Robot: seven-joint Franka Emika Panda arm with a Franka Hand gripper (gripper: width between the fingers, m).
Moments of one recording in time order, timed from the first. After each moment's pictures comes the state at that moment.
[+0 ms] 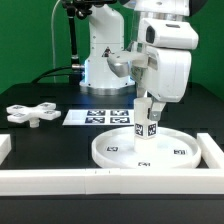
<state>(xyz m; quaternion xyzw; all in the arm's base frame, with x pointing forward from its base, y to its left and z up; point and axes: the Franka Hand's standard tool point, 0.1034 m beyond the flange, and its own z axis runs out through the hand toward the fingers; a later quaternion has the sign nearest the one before) 0.546 0.040 0.077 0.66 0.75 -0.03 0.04</state>
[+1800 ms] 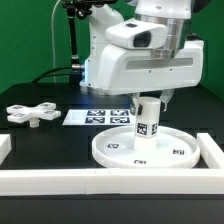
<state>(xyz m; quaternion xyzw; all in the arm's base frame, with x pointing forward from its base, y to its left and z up) 0.535 0.042 0.073 0.99 0.13 -0.04 0.02</state>
